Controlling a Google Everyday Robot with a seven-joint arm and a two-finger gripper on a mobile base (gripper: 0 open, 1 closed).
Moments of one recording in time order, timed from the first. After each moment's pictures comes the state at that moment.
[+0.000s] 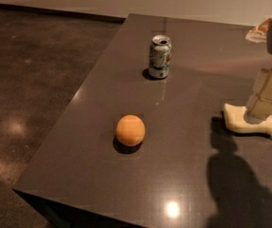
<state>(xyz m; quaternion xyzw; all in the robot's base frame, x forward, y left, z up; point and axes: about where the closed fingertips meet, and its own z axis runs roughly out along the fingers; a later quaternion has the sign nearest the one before) 0.438 -0.212 0.993 -0.60 0.78 -0.05 0.18</state>
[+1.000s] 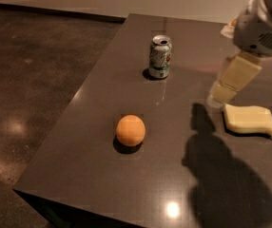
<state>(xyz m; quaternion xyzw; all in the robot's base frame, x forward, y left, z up) 0.481 -0.173 0.984 -0.58 0.78 -0.02 0.23</state>
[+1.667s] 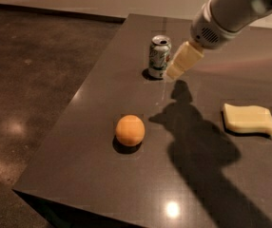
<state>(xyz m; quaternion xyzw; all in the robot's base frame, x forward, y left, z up) 0.581 -0.121 0.959 -0.49 0.82 0.01 0.30</state>
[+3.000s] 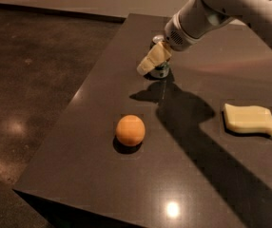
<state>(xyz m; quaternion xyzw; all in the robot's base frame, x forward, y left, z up) 0.659 -0.070 0.912 -0.44 0.83 0.09 0.32</state>
